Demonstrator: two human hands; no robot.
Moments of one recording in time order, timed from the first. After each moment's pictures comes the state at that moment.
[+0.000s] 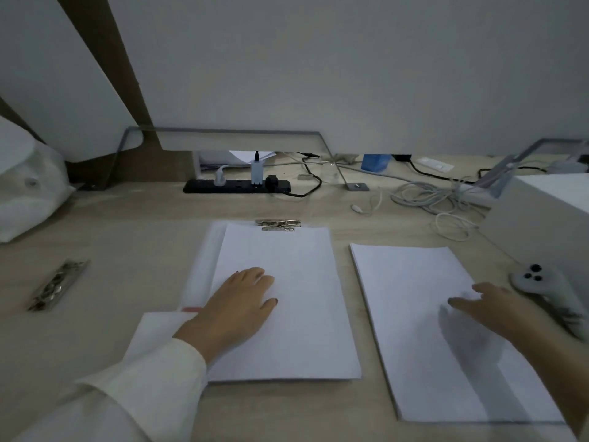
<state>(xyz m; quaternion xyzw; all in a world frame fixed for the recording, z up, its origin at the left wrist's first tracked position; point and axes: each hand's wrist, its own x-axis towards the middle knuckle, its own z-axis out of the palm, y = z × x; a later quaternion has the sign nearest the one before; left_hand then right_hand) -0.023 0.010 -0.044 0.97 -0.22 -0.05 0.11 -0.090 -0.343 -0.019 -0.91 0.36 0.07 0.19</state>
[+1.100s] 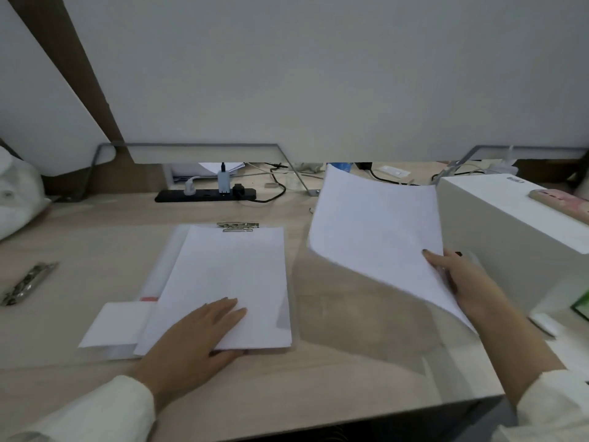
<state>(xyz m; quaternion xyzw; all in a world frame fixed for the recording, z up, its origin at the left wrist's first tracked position) -0.117 -0.002 -0.047 0.96 -0.26 -0.04 0.08 -0.146 -0.379 0.027 -0.60 0.19 -0.05 0.78</state>
